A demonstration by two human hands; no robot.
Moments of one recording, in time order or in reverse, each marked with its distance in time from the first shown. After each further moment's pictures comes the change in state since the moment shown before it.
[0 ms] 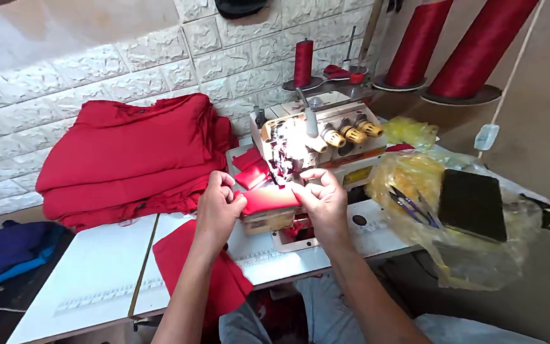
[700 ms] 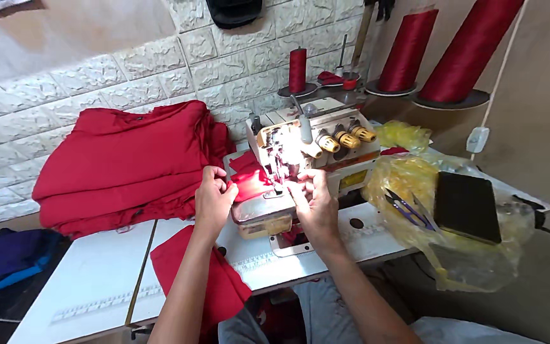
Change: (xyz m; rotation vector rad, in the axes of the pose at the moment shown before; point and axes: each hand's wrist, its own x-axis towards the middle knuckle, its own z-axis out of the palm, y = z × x) left_hand 0.033 -0.017 0.009 0.035 0.059 -0.003; right_hand 0.003 0.014 0.005 -0.610 0.085 -0.296
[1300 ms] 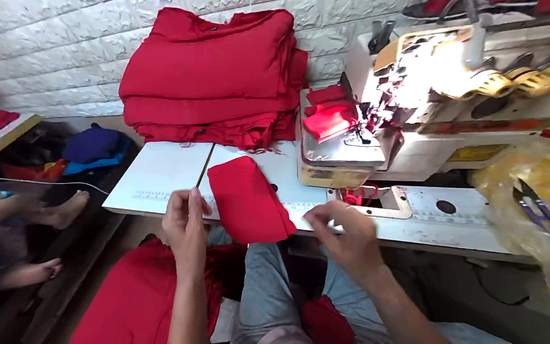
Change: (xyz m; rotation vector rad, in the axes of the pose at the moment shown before) left_hand -0.183 -0.078 -0.075 -0.212 0.574 0.025; right_hand -0.088 -0.029 -0.021 0.328 -0.510 -0.396
